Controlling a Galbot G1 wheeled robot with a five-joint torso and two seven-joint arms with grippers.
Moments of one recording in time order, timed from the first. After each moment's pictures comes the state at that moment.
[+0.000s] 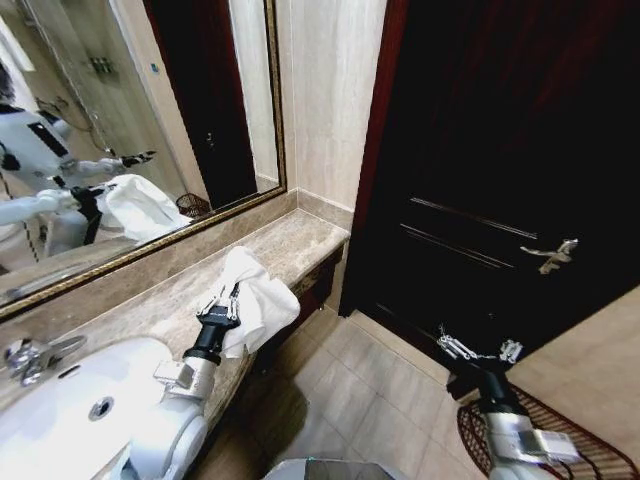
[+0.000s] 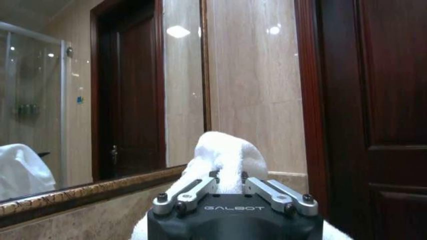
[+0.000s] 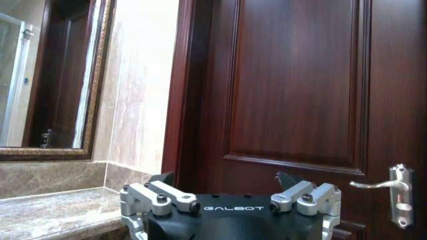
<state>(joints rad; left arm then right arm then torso) 1.69 -1.19 -0.56 -2.38 -0.24 -0.02 -0.15 -1.85 1.61 0.85 2.35 0.16 0.20 -0.18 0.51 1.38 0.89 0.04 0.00</state>
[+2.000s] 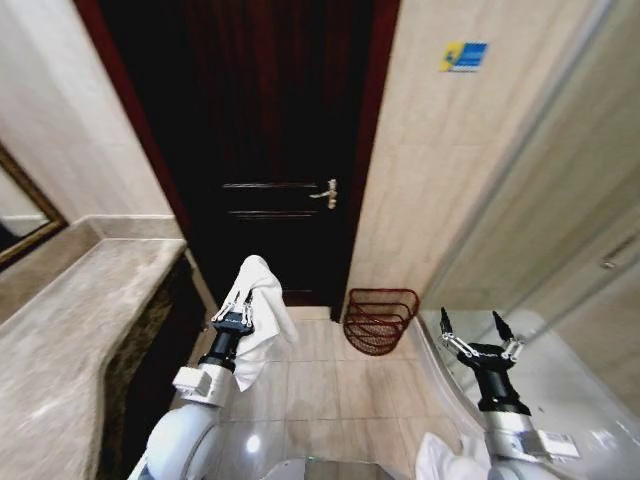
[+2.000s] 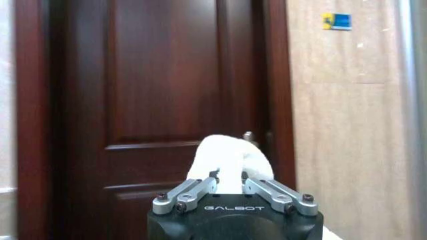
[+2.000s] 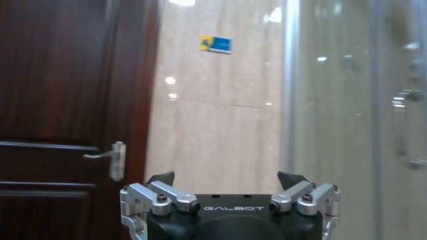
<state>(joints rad) 1.69 -1.20 -0.46 -2.38 -0.17 -0.01 -0.19 -1.85 1.61 0.85 2.35 0.19 0.23 -0.17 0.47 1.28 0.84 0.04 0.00</state>
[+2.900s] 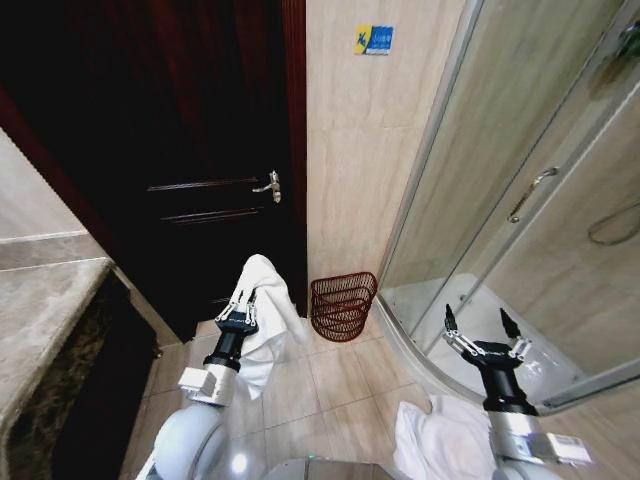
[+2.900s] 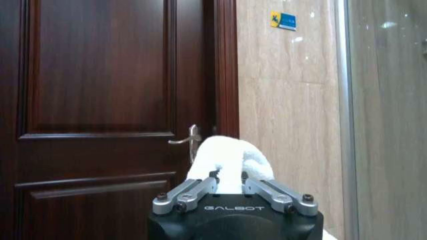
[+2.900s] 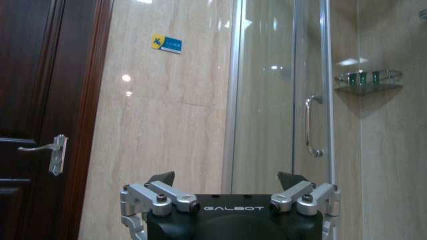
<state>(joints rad) 1.69 -1.23 -0.44 -2.37 -0.15 -0.03 -0.20 -1.85 1.61 0.86 2.38 0.19 0.22 -0.17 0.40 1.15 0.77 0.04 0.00</state>
